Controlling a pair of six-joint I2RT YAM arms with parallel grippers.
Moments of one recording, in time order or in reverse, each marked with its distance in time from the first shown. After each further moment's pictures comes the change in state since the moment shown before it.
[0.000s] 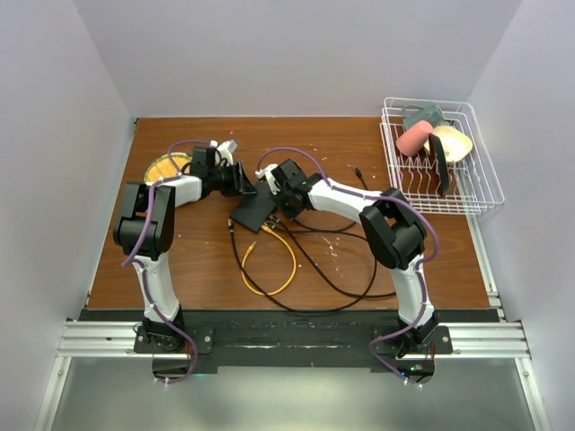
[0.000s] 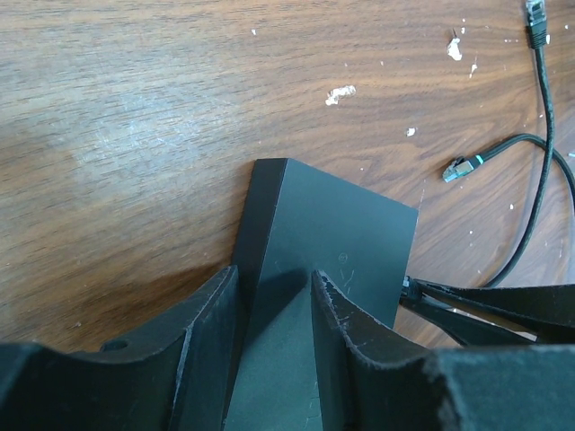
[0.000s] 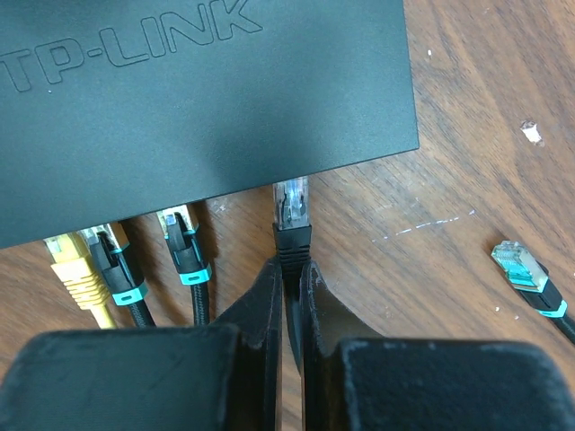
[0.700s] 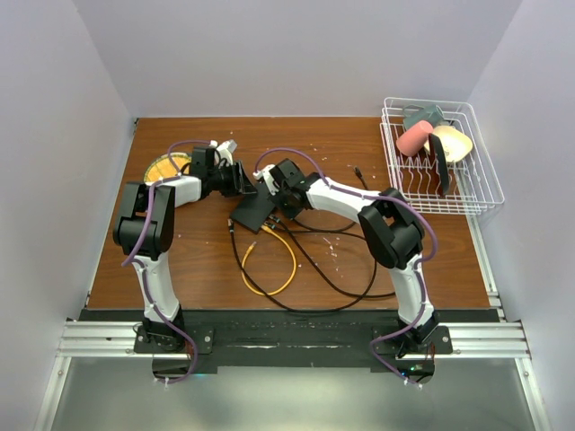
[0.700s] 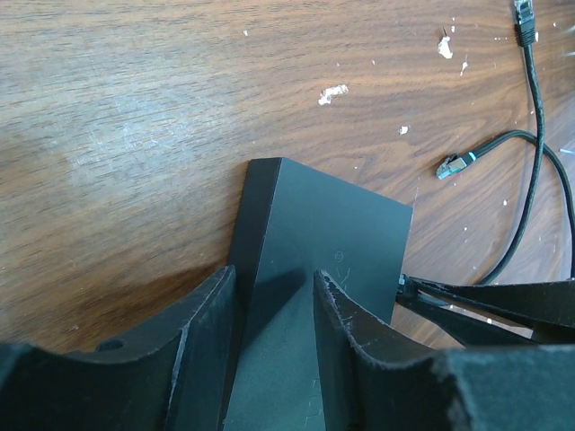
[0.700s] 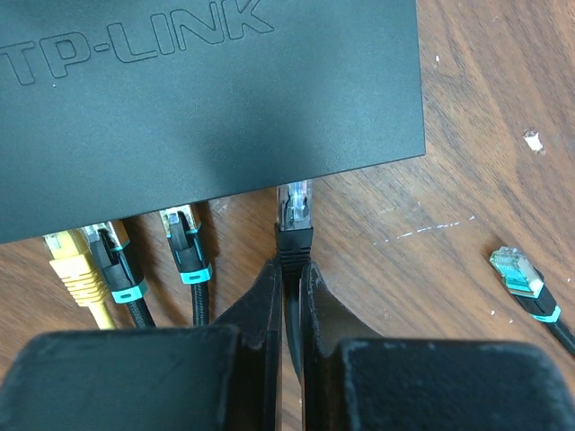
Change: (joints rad) left arm 0.004 0.000 -0.009 0.020 0.028 0.001; right arm 0.005 0.013 0.026 -0.026 0.003 -0.032
